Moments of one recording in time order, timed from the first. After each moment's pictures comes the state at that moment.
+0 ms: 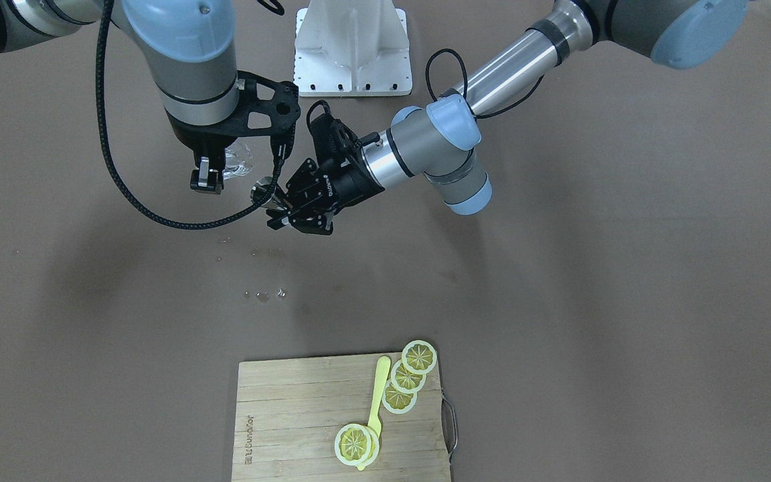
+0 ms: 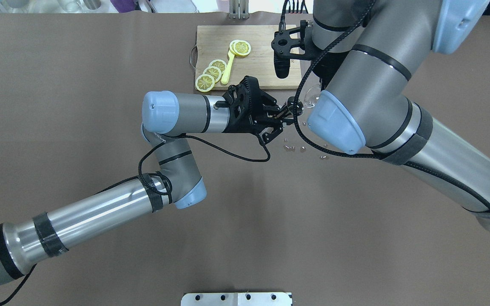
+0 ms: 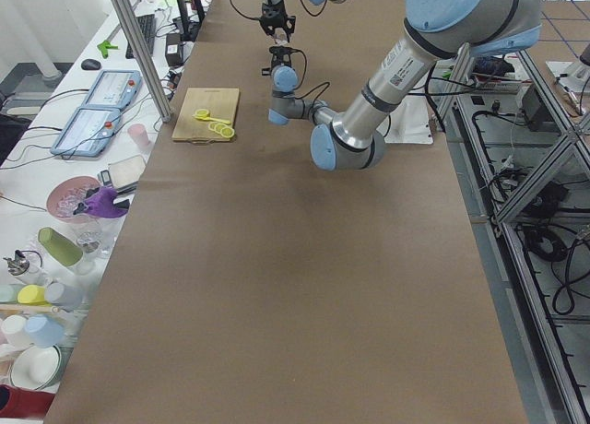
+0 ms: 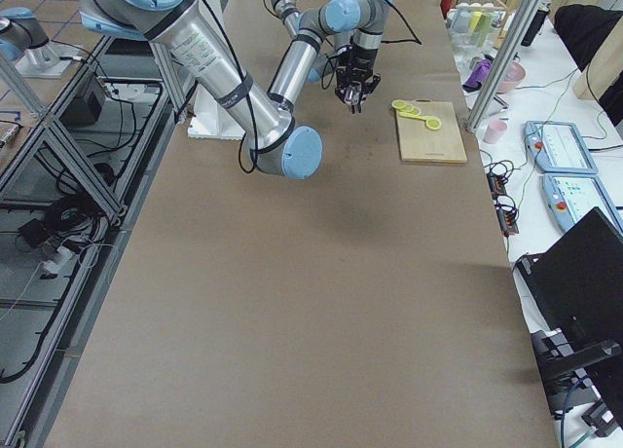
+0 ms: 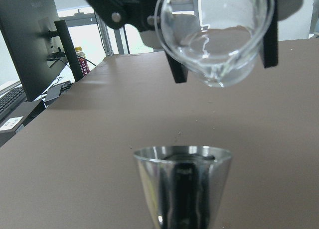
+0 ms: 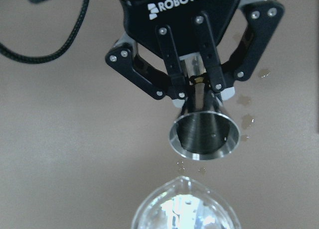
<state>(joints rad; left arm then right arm) -0.56 -2.49 -1.01 -3.10 -1.88 -0.13 0.84 -0.74 1.81 -2.28 2.14 -0.72</state>
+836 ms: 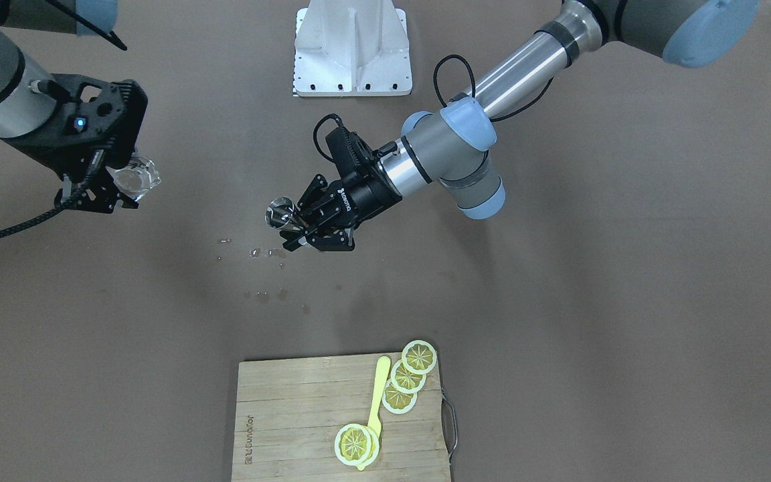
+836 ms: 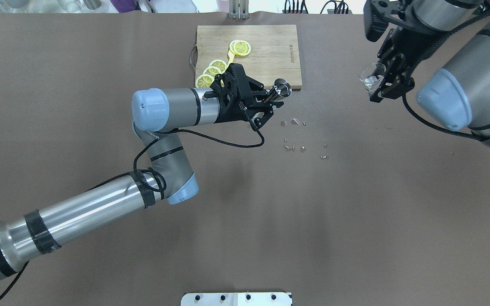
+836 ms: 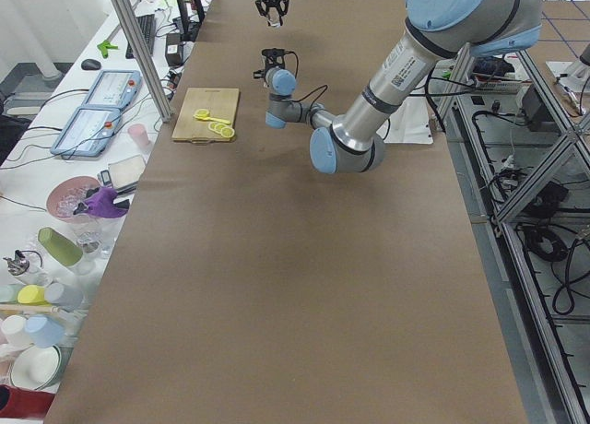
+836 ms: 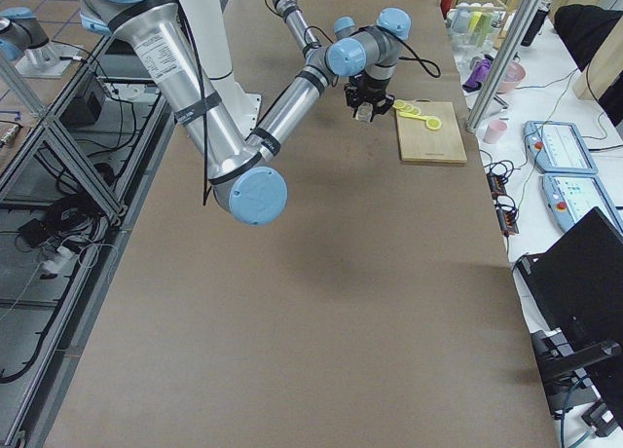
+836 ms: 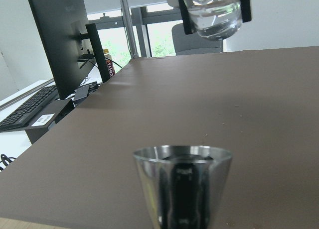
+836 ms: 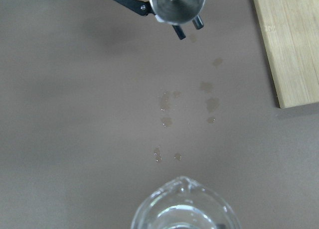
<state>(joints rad) -0.58 -2.46 -1.03 -3.11 -1.73 -0.19 1.06 -1.06 1.92 -1.93 2.42 -0.71</state>
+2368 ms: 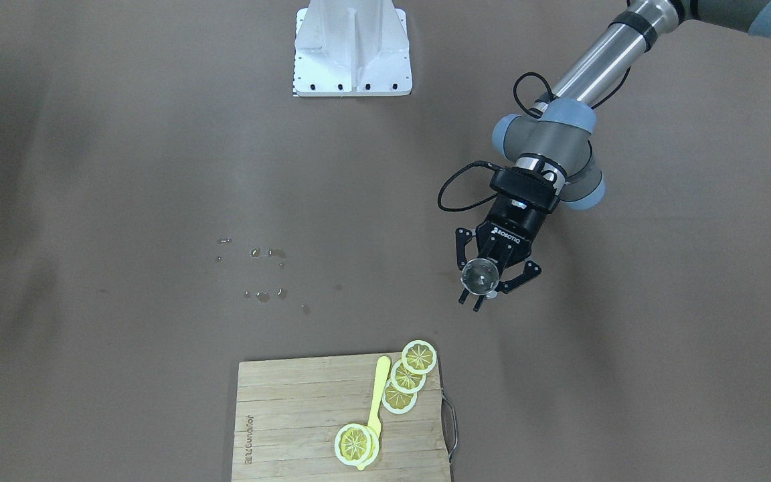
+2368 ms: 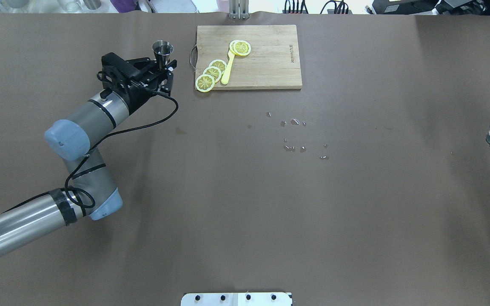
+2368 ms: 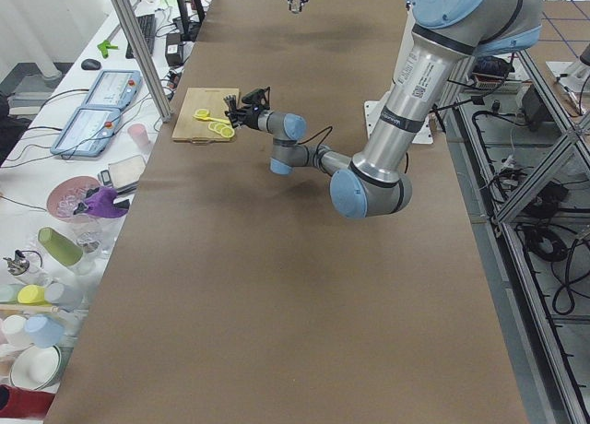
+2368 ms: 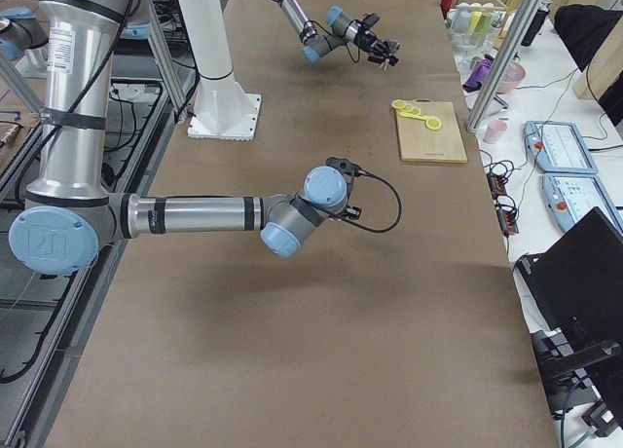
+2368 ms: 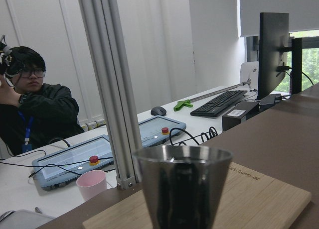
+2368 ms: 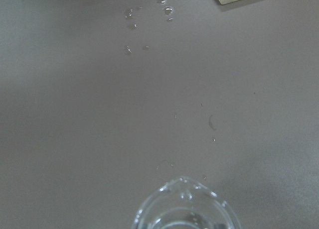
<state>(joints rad) -0.62 -2.09 -1.23 -3.17 -1.20 -0.49 1.31 -1.72 1.65 -0.61 2.63 -0.33</state>
